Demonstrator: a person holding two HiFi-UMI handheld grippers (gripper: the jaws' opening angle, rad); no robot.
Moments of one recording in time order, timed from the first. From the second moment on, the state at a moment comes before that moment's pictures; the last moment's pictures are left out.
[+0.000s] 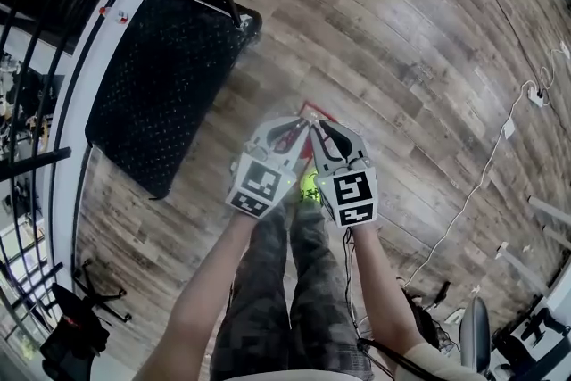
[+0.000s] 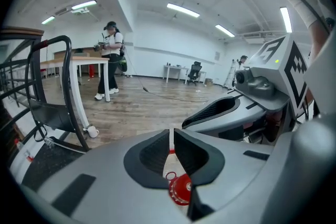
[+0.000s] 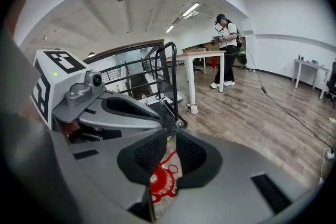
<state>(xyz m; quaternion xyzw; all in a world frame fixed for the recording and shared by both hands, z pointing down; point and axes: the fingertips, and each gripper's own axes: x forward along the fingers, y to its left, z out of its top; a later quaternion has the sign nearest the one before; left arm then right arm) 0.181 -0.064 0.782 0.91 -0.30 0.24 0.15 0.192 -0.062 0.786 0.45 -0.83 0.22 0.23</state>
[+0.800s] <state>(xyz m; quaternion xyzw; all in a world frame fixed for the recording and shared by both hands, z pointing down) 0.186 -0.083 0.880 0.89 -0.28 0.32 0.18 0.206 -0.083 0.873 0.41 -0.82 0.20 0.34</state>
